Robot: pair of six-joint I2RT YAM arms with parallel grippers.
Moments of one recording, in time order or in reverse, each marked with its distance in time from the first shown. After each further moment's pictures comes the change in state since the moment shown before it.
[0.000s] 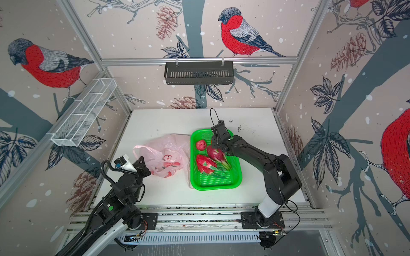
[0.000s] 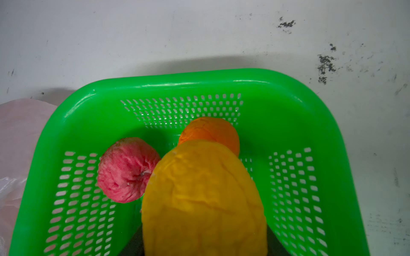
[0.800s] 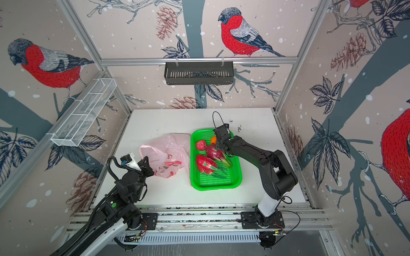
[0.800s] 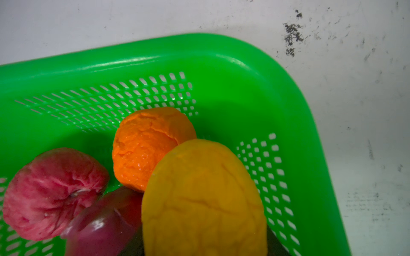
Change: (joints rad) left arm 0.000 0.078 -0.001 0.028 0.061 0.024; right arm -0.035 0.059 -0.034 -0.016 0.069 0.066
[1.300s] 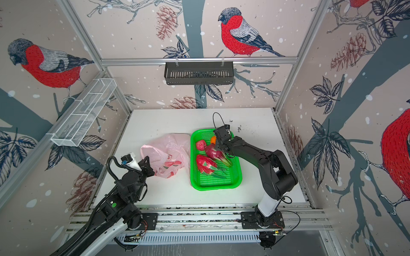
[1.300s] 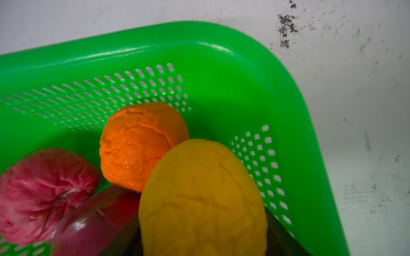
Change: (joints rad) left arm 0.000 -0.010 -0.001 0.008 0.022 0.000; right arm 0.000 0.000 -0.011 -0.004 0.008 0.019
